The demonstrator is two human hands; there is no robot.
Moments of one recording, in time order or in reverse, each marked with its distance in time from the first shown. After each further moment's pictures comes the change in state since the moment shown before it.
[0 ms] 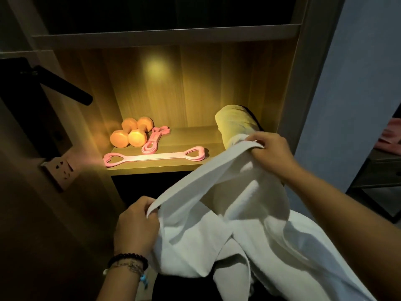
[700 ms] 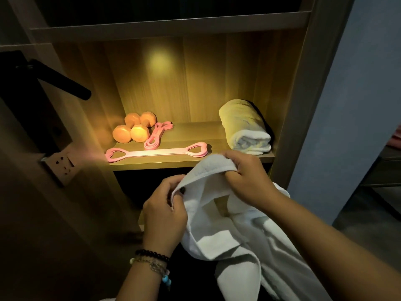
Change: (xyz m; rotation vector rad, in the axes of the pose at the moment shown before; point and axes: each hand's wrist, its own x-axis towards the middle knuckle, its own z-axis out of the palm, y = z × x) left_hand -0.016 0.053 0.022 -0.328 0.141 0.287; right_hand -0.045 -0.029 0.039 0.179 -0.142 -0.220
